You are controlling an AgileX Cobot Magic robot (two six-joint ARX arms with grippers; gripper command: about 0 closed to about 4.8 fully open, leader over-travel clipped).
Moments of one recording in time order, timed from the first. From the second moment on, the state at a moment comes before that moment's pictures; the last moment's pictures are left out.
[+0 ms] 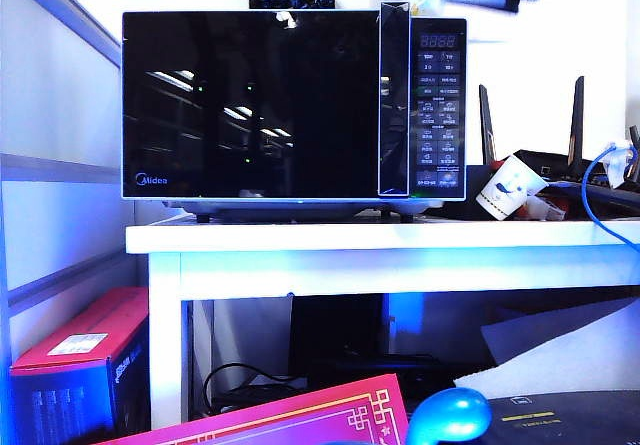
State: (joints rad) left arm -0.08 1.46 1.99 -0.66 0.40 0.10; right arm 0.07 1.60 1.35 0.21 -0.91 0.07
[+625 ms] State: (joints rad) left arm -0.11 1.68 1.99 -0.40 0.38 0.05; right arm 0.04 1.84 1.61 0.29 -1.14 0.21
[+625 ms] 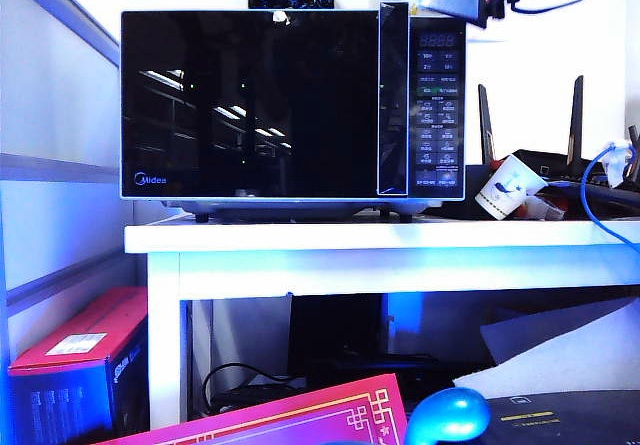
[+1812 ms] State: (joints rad) left arm -0.11 1.69 1.99 -0.41 0.43 0.05; right arm 0.09 1.88 1.61 0.23 -1.32 0.30
